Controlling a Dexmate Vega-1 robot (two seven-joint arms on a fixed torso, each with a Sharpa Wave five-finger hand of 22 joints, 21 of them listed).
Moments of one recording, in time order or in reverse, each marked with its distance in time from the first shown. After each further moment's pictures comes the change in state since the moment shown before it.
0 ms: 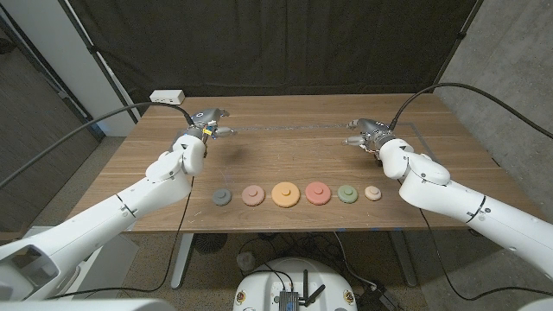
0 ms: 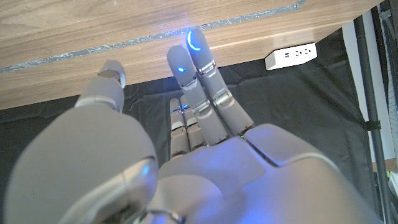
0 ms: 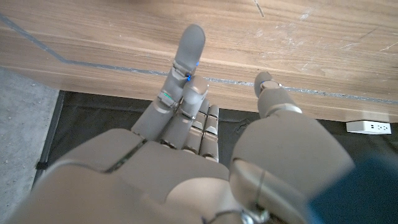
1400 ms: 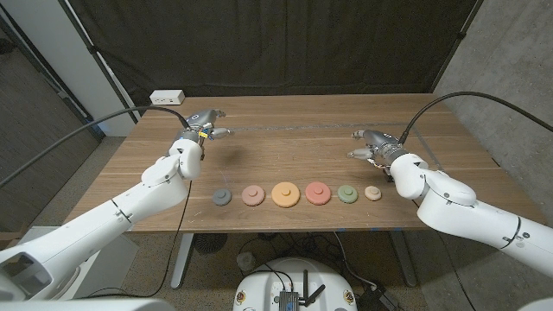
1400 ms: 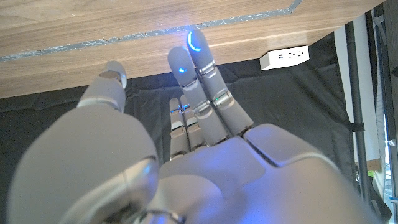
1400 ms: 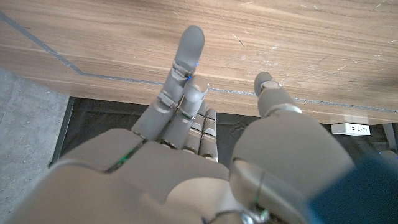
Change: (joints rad) left arm 0.047 0.016 -0.033 -0.027 -0.038 0.000 0.057; left_hand 0.005 0.016 -0.022 0.000 0.004 0.010 0.000 -0.007 0.005 0.007 0.000 -0.005 0.018 -0.015 0.007 0.021 -0.012 -0.018 0.007 0.026 -0.014; right arm -0.171 -0.125 0.083 -0.203 0.062 -0.077 -0.065; right_hand 0.000 0.000 -0.008 -0.008 0.023 -0.057 0.011 -0.022 -0.003 -0.047 0.014 -0.012 0.004 -0.017 0.005 -0.025 -0.008 -0.030 0.005 0.014 -0.026
